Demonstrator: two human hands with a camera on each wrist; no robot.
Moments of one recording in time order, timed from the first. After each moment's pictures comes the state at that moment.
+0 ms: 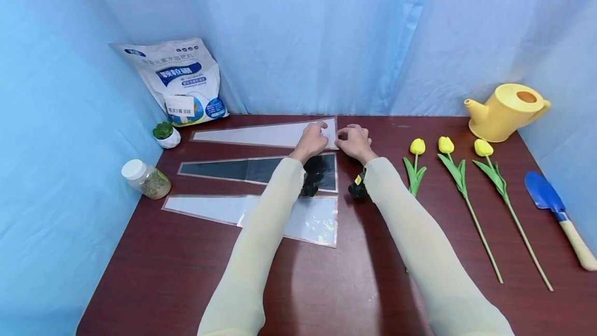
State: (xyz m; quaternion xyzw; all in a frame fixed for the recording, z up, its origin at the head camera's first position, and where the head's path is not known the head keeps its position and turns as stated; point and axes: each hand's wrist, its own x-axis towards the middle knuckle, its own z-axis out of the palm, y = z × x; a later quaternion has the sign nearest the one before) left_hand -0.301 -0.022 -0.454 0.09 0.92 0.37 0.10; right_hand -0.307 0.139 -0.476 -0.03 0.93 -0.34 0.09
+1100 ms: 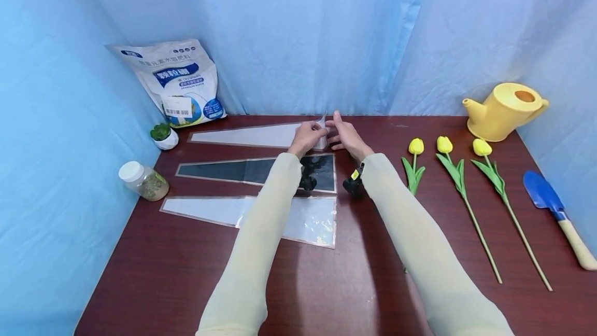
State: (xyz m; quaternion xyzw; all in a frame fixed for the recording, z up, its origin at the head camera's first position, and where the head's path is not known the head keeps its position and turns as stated) left_hand -0.318 -0.027 -0.461 -0.02 0.86 0.49 0.12; right_hand -0.316 0.132 -0.466 -0.04 0.78 -0.59 0.19
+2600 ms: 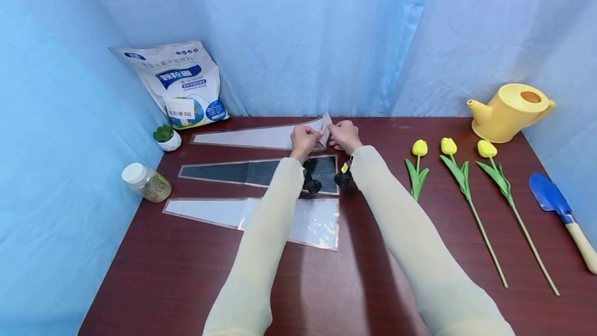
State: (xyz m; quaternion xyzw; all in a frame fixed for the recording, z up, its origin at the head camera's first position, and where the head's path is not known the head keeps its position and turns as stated) left_hand -0.311 -0.030 -0.473 -0.09 0.84 0.54 0.01; right_hand -0.330 0.107 -0.460 0.10 0.85 -0.49 0.15
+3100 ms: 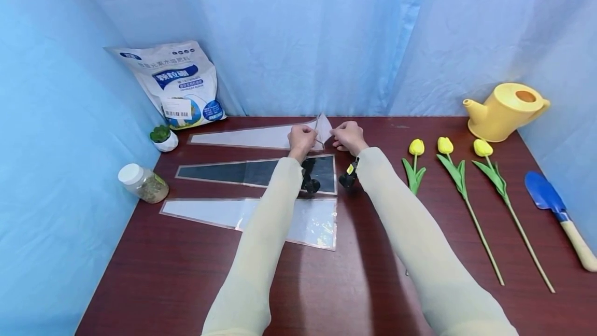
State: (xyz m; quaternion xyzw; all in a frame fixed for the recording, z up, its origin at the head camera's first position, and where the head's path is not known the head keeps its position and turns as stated) left_hand -0.318 -0.025 -0.476 -0.14 0.82 0.55 0.02; right_hand -0.326 0.126 -0.463 0.10 0.84 -0.52 0.14
